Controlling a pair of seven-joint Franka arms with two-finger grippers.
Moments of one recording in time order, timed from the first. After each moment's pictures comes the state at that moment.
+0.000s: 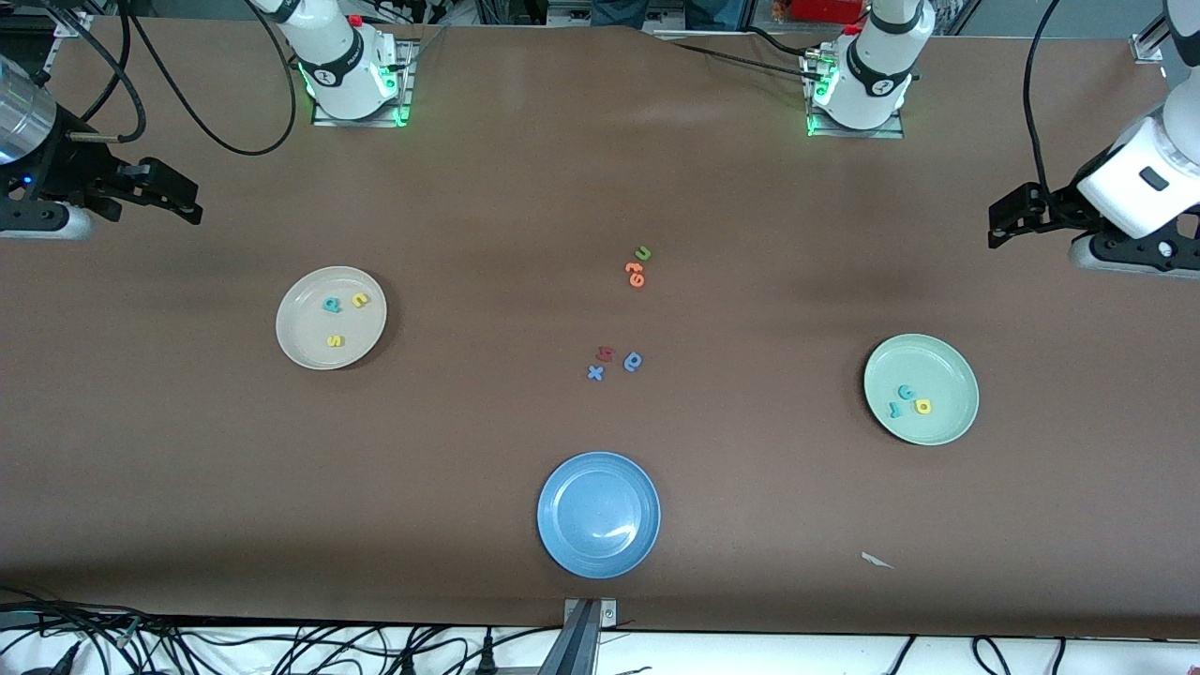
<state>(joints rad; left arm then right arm) 0.05 0.03 -0.09 -1.61 0.01 1.57 0.04 0.07 -0.03 -0.01 -1.66 0.00 1.58 0.08</state>
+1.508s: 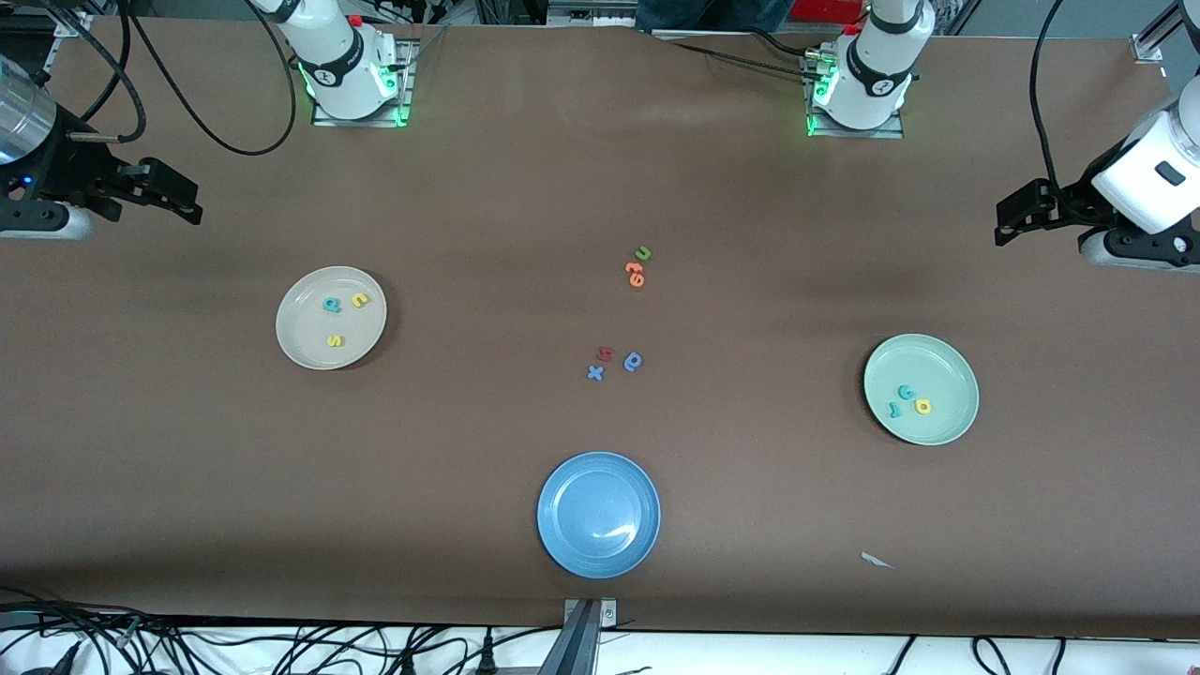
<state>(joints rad) 0.03 0.02 -0.07 -1.60 0.01 1.56 0.04 0.07 -0.03 -0.01 -1.66 0.00 1.58 0.08</state>
